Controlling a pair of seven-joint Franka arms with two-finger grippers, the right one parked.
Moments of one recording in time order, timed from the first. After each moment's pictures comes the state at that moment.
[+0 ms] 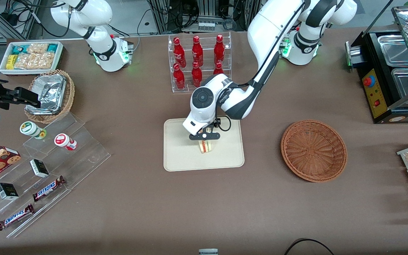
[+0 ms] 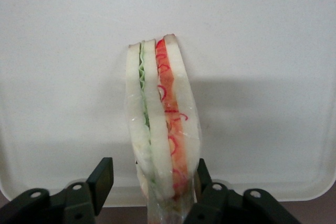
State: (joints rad) arm -0.77 0.72 -0.07 -1.49 -0.06 2.16 -0.84
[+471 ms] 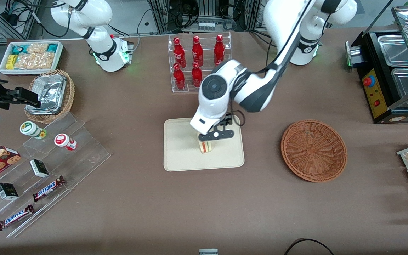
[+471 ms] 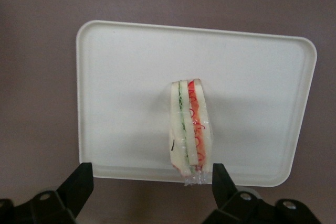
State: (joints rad) arm -0.72 0.52 -0.01 -1.43 -0.05 1.92 -0.86
